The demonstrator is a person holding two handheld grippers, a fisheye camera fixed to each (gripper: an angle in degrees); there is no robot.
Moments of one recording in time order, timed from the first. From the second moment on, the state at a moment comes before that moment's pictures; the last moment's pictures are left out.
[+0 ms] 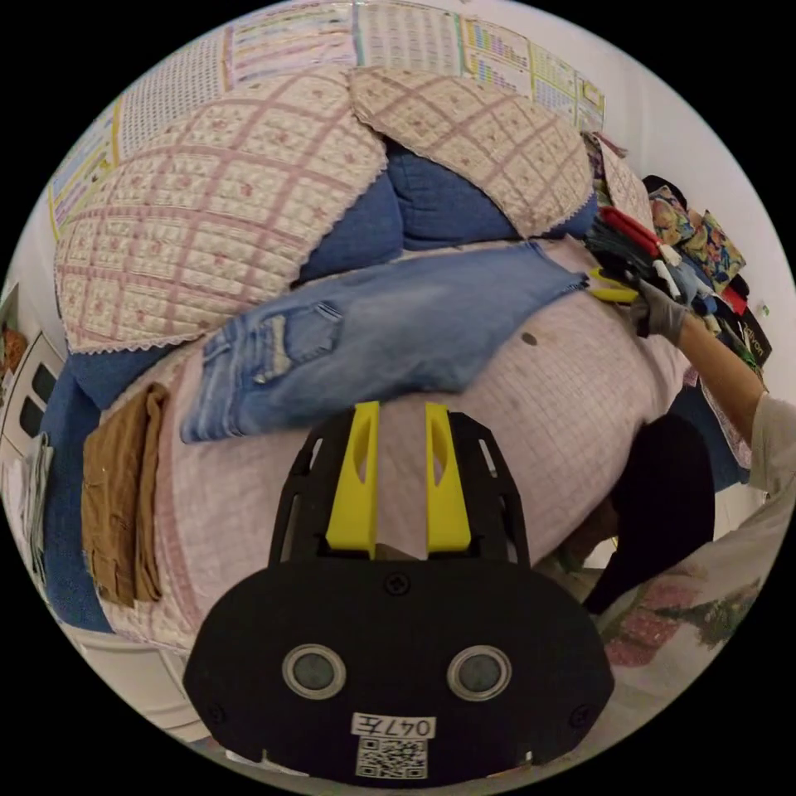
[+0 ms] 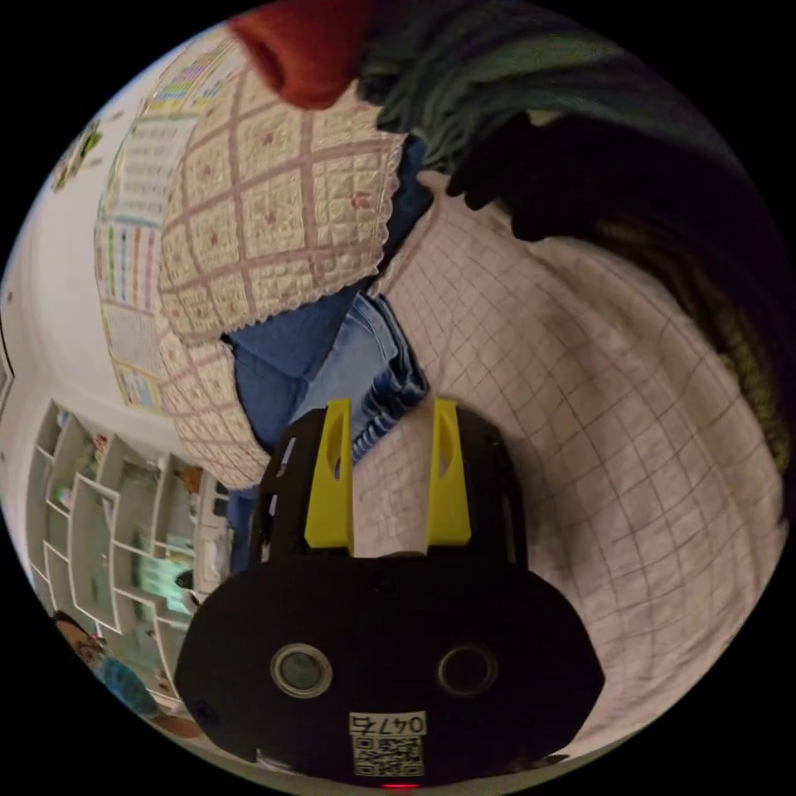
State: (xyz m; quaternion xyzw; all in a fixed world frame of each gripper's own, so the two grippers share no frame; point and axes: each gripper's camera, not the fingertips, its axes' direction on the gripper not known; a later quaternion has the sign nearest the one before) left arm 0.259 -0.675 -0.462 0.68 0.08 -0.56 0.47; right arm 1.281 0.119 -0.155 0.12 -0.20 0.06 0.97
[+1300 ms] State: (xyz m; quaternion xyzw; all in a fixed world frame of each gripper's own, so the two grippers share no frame) left arm 0.249 -0.439 -0.691 0.65 0.05 -0.56 0.51; right arm 1.355 0.218 -0.244 0.13 -0.21 0.03 0.97
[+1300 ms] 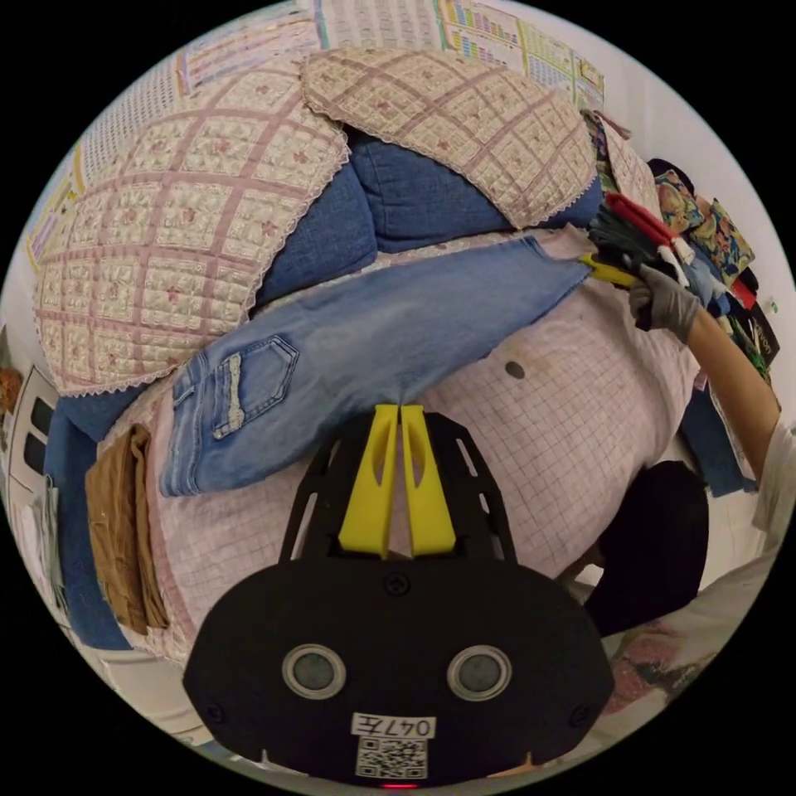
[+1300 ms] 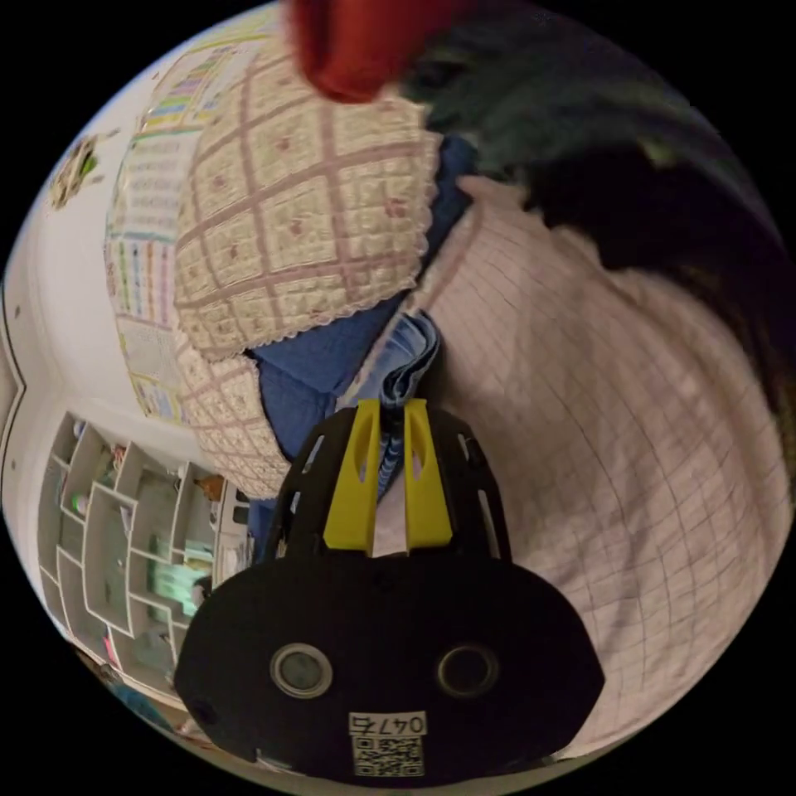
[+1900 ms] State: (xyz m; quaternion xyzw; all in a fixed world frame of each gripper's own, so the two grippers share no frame) left arm 0.346 -0.501 -0.798 0.62 0.02 -0.49 0.61; right arm 1.459 0.430 -0.383 0.16 -0.23 0.11 0.95
